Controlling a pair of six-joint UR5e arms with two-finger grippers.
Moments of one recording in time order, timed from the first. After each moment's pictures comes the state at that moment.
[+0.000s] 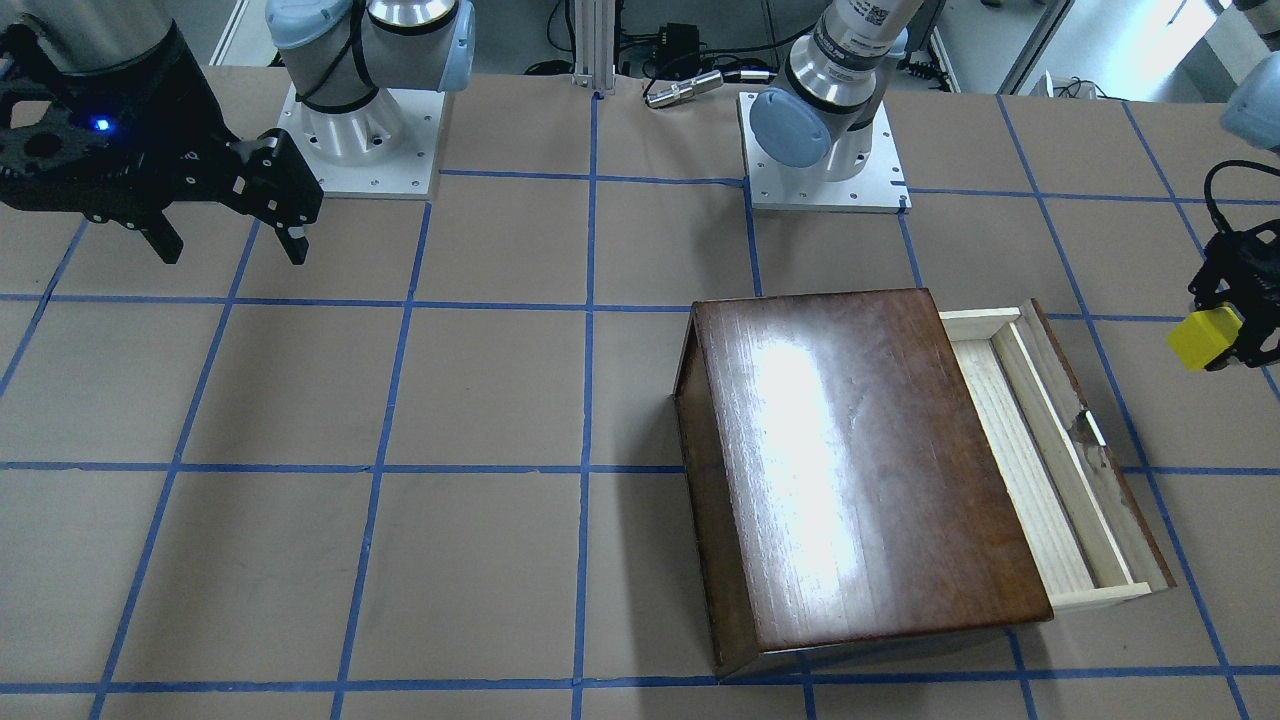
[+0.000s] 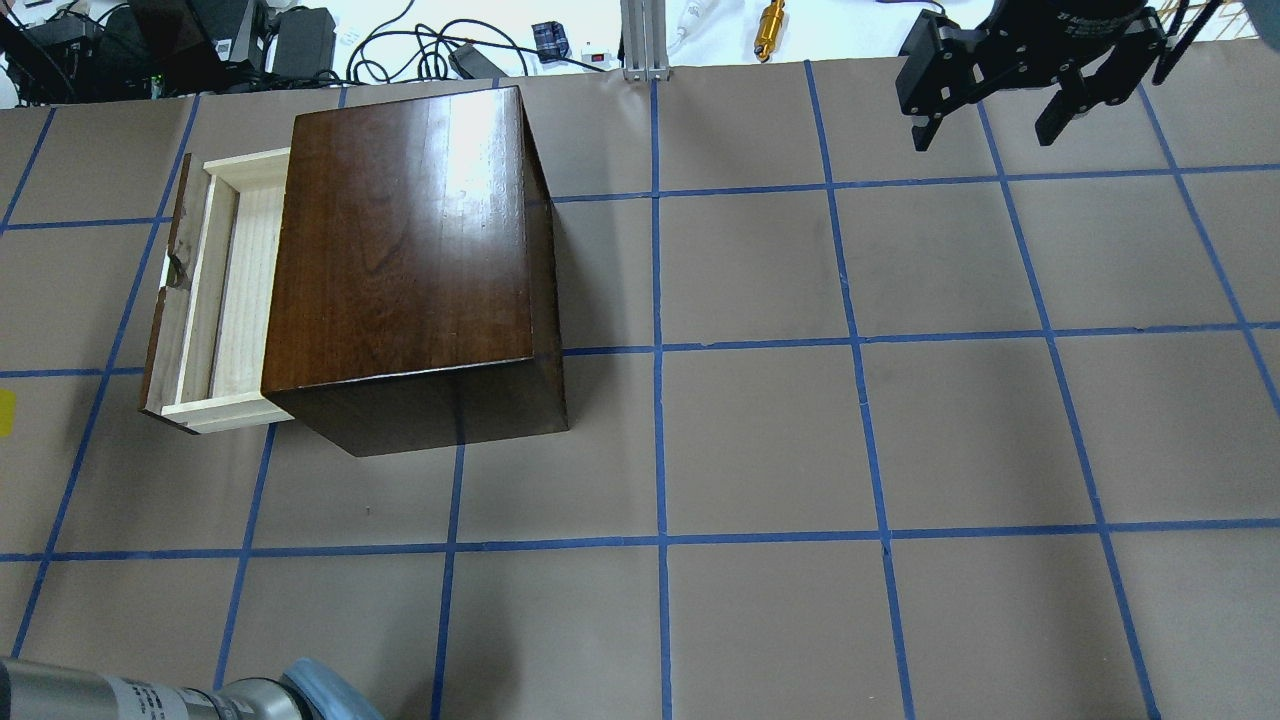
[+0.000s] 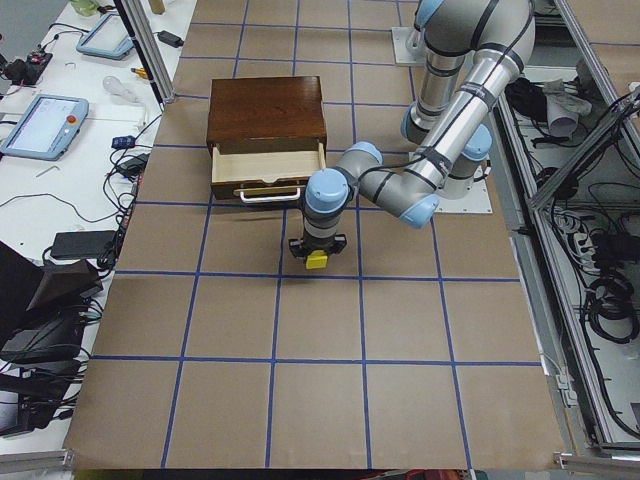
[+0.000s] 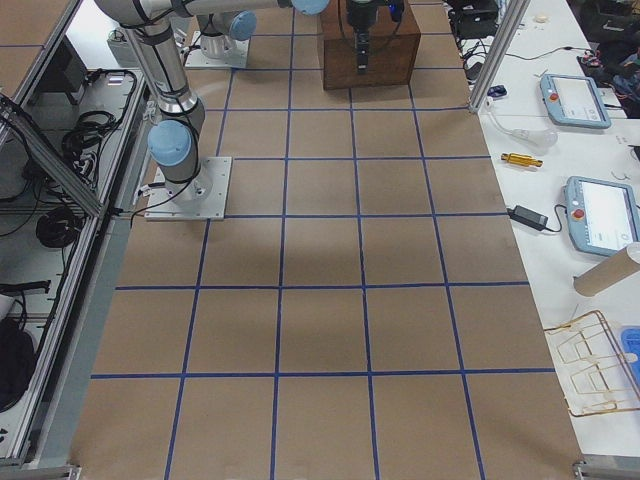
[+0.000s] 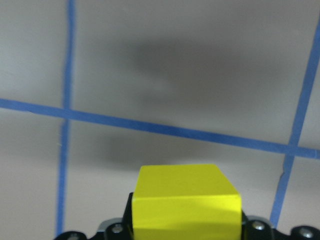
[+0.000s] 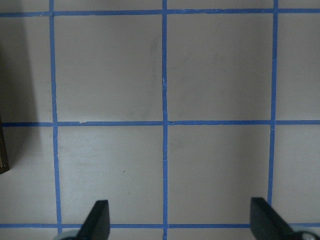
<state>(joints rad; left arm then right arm) -0.71 -1.77 -1.73 -1.21 1.52 2.26 1.54 -1.53 1.41 -1.53 -1.56 -0.04</state>
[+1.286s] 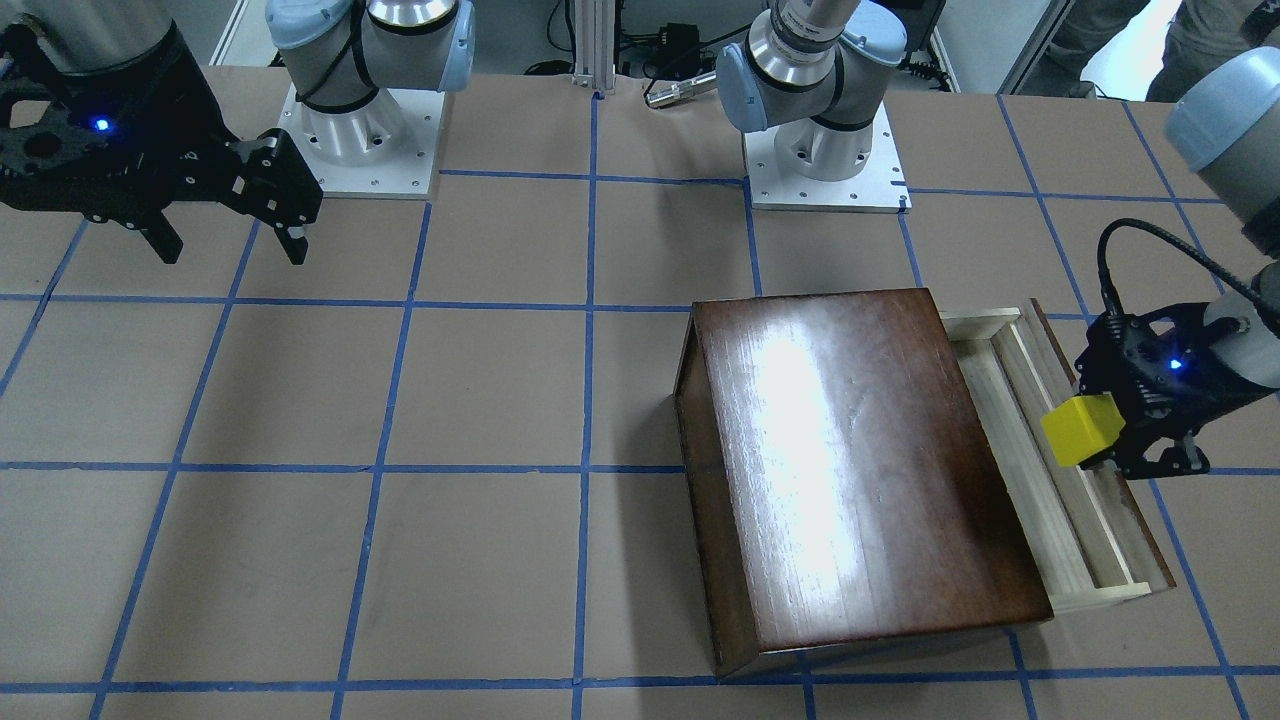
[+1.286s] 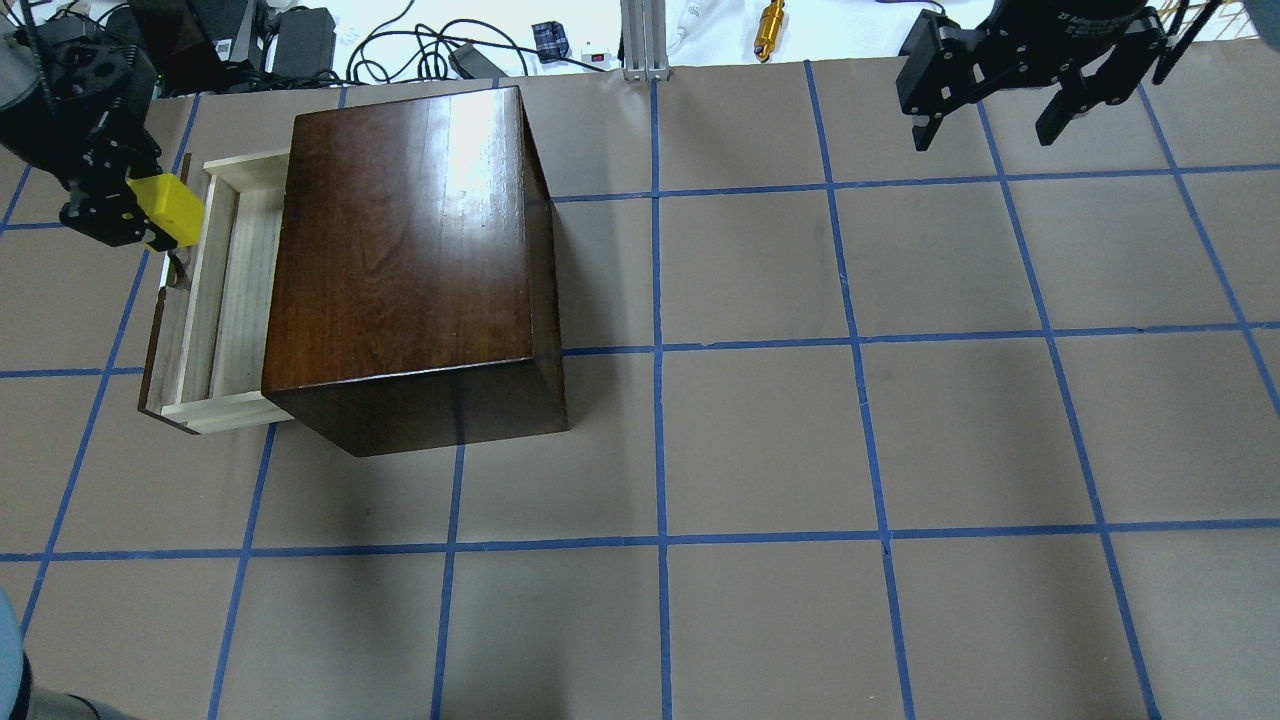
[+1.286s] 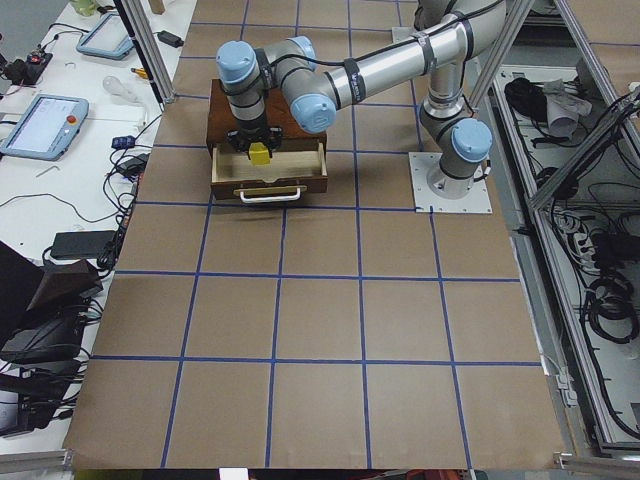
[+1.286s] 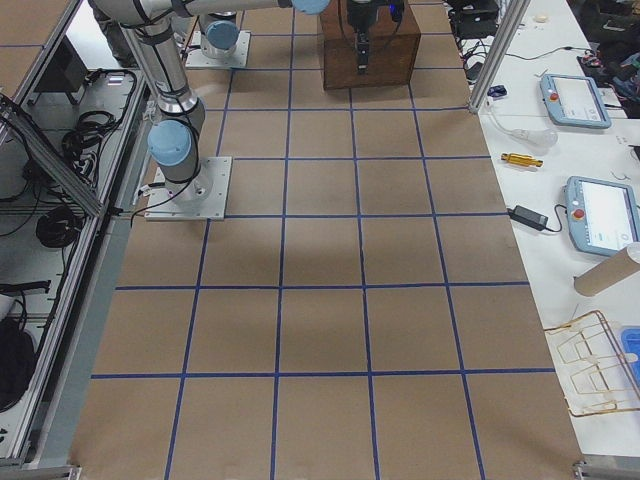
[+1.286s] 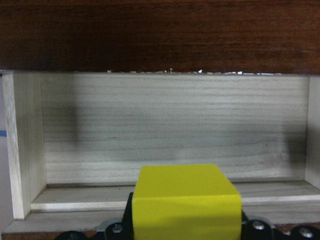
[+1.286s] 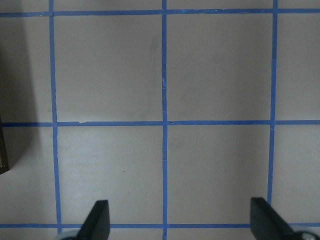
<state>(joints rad) -1.18 -1.88 -1.46 -1.43 1.51 1.86 1.54 -1.53 1.41 -1.53 -1.56 -0.04</state>
